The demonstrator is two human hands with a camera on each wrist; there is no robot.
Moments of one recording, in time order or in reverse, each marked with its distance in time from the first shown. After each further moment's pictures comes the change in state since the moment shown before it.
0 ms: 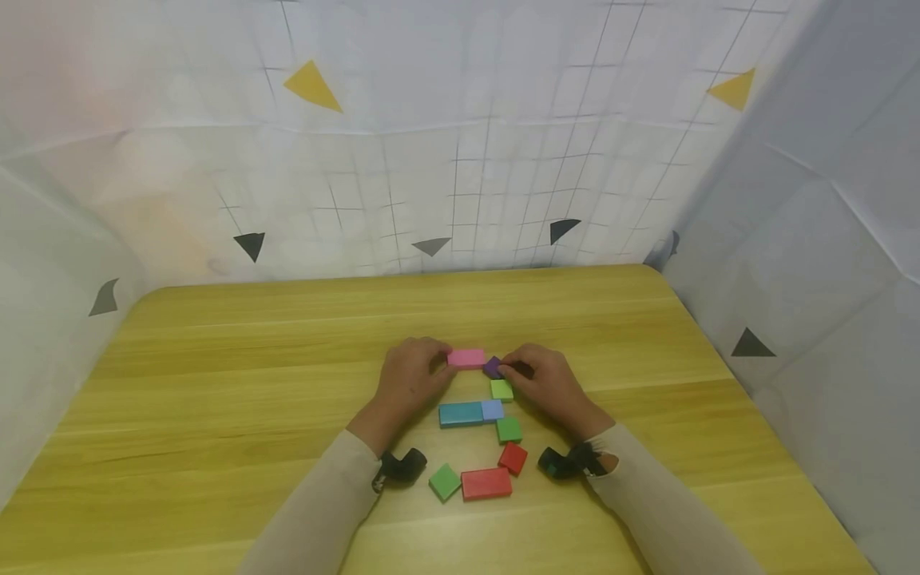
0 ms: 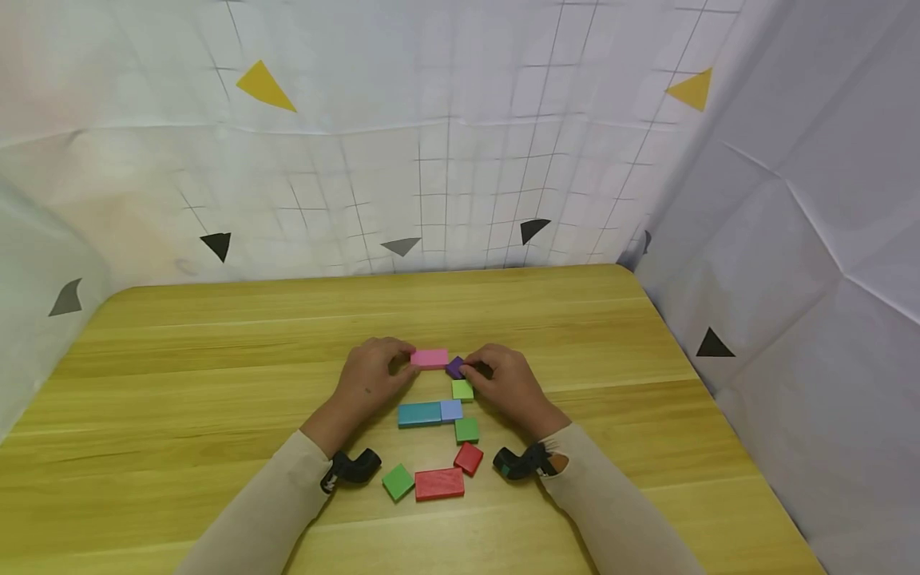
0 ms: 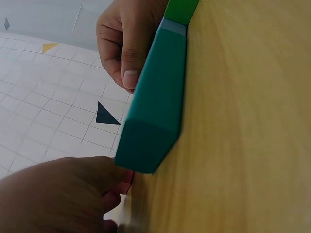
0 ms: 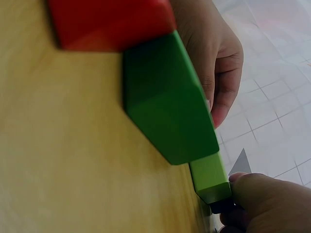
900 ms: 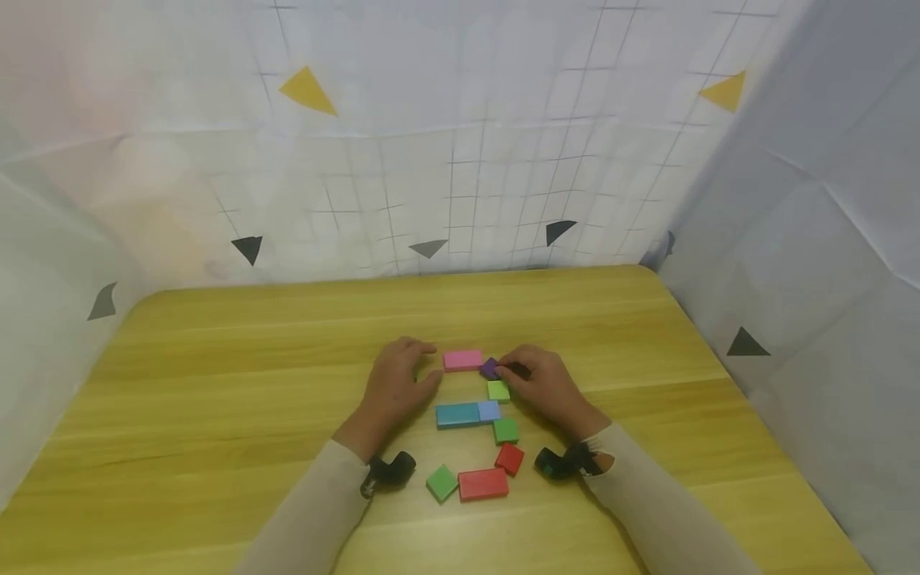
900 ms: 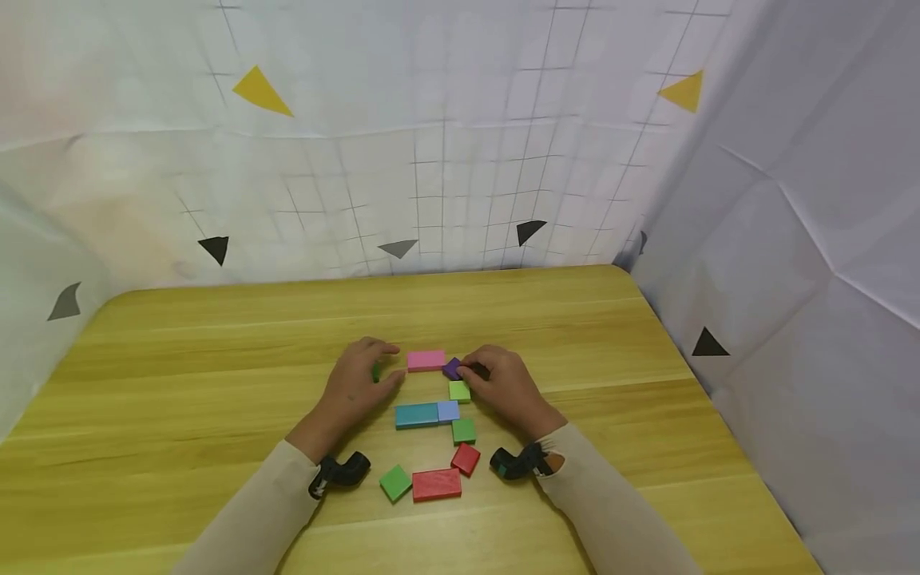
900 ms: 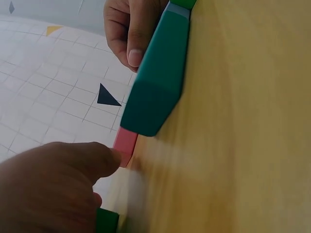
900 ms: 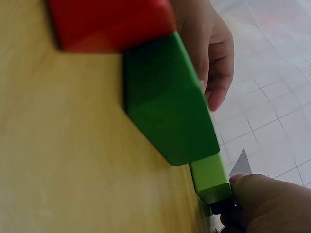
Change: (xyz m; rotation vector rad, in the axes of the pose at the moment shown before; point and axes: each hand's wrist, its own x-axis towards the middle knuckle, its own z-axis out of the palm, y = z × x) left_hand -0.013 -0.013 -0.005 -0.105 0.061 -0.006; right_hand -0.001 0.004 0.001 0.037 0.009 -0.015
